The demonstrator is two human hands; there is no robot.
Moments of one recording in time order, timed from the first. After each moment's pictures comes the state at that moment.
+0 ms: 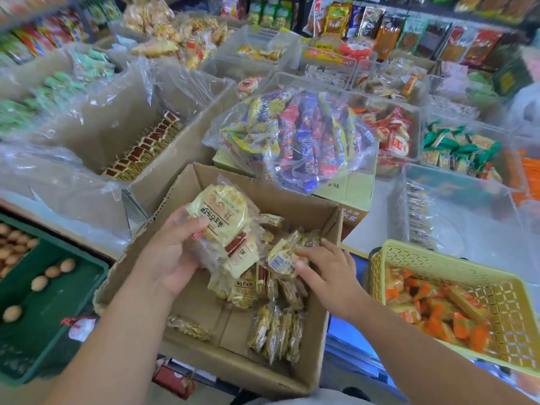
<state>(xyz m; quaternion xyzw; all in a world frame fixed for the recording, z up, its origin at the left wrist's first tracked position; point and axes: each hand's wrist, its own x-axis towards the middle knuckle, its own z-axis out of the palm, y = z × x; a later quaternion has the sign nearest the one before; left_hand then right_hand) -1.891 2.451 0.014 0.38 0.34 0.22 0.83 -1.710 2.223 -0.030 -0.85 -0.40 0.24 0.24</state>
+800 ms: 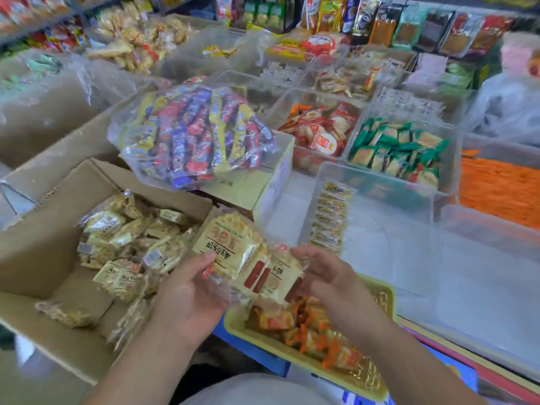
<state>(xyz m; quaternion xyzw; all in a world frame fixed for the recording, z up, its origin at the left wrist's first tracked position) -1.689 2.159 0.011 0.22 0.36 0.26 0.87 -1.509 2.005 -0.001 -0.63 -0.28 0.47 0.55</state>
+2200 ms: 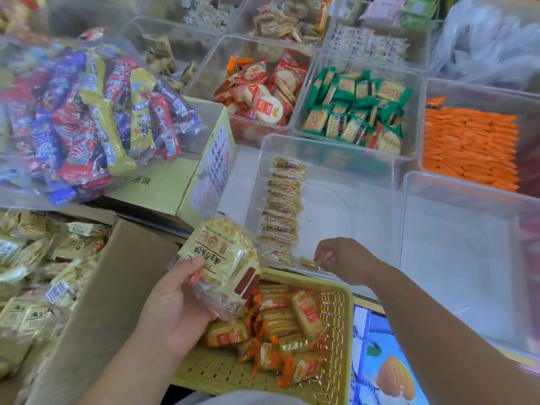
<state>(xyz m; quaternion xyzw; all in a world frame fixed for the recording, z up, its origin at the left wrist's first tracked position) -1.585 2.148 -0.040 0.20 0.43 0.15 0.87 -1.326 1.967 -0.131 -0.82 -0.39 0.39 0.14</state>
